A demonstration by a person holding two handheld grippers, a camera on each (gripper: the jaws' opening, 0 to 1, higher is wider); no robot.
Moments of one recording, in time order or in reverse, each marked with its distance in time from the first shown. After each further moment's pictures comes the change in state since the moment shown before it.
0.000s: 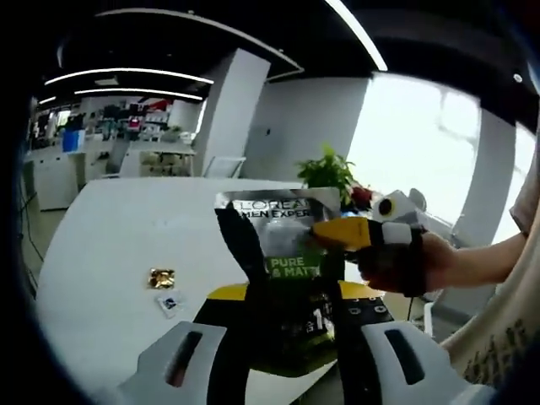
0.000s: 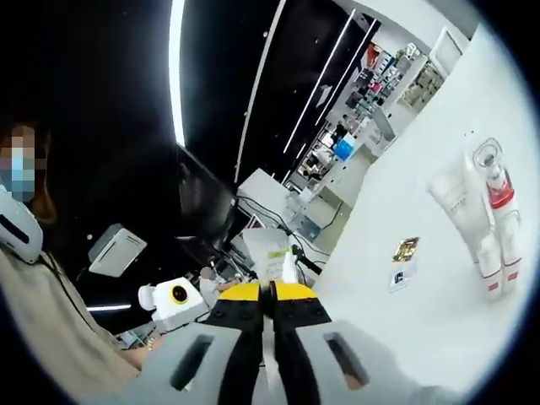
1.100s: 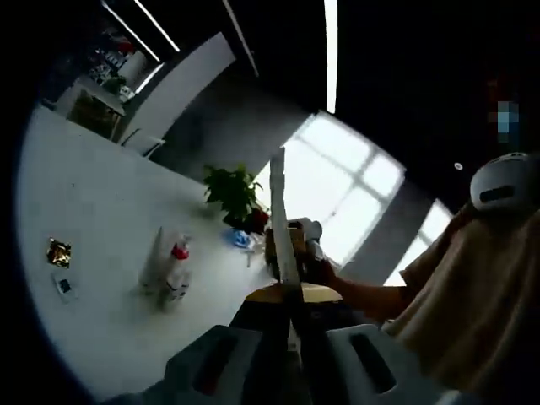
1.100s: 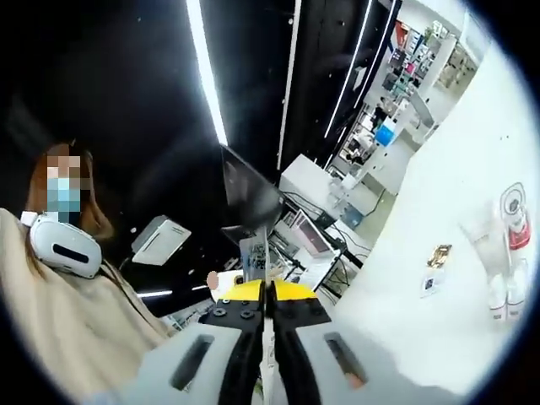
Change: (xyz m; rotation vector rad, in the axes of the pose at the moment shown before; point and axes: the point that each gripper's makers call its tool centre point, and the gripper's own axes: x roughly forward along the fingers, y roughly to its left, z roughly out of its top) left arm -0.021 -0.065 0.045 -0.367 -0.075 -0.561; right arm -0.021 0.054 0.040 -0.006 0.005 0.261
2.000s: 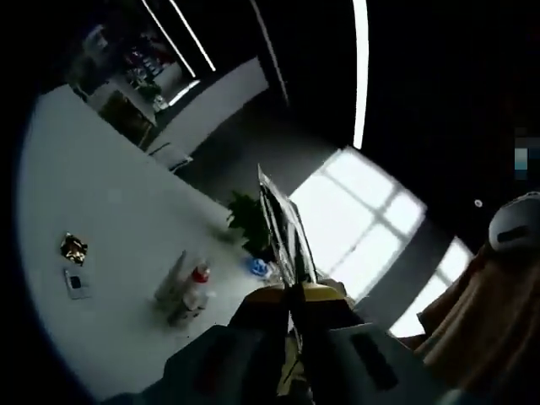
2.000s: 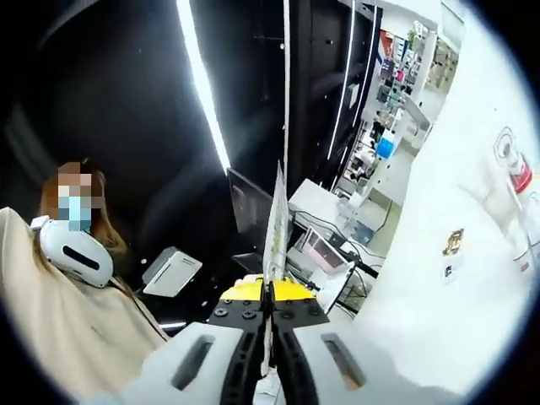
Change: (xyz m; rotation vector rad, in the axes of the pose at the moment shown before) left arm 0.001 0.022 0.027 0.007 -0.125 0.125; right arm -0.007 0.007 -0.018 0.147 -0.135 0.019
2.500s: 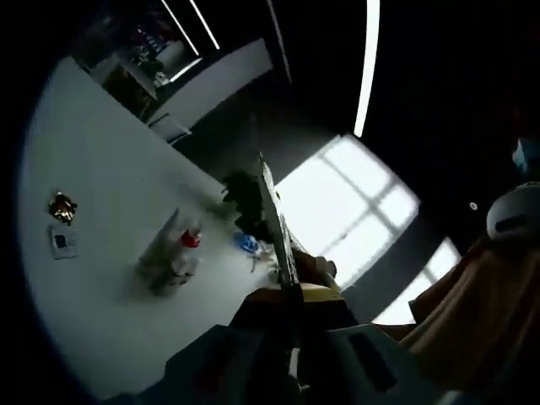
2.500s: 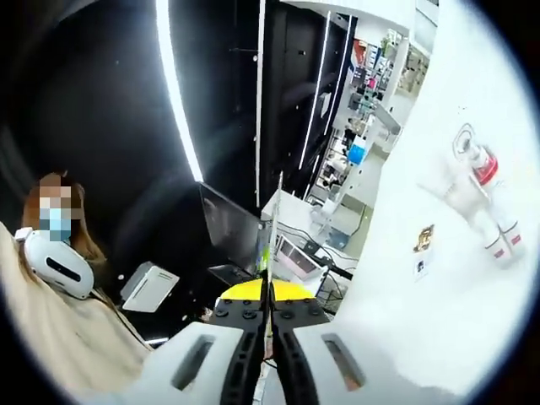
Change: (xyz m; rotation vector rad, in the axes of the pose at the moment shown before) left arm 0.000 0.001 -0.041 -0.178 0.068 -0.057; right arm -0.015 -0.039 -0.003 0.000 -0.001 -0.203
